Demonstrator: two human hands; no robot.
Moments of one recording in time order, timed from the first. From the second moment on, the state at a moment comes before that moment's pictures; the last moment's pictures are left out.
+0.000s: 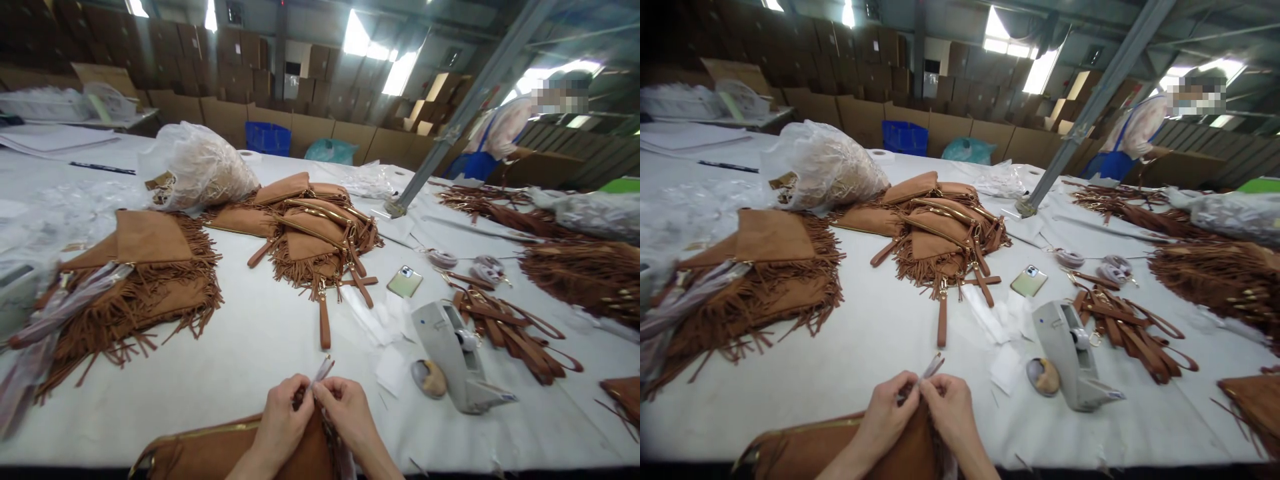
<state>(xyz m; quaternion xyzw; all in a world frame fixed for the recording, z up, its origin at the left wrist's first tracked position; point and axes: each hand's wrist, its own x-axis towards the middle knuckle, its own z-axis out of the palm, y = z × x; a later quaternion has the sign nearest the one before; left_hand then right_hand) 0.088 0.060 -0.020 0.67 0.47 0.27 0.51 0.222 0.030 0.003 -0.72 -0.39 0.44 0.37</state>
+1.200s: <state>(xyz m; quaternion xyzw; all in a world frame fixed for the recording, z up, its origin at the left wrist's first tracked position) 0.076 0.068 -0.030 0.53 0.45 0.30 0.65 0.243 0.028 -0.014 -0.75 -0.33 0.37 0.44</state>
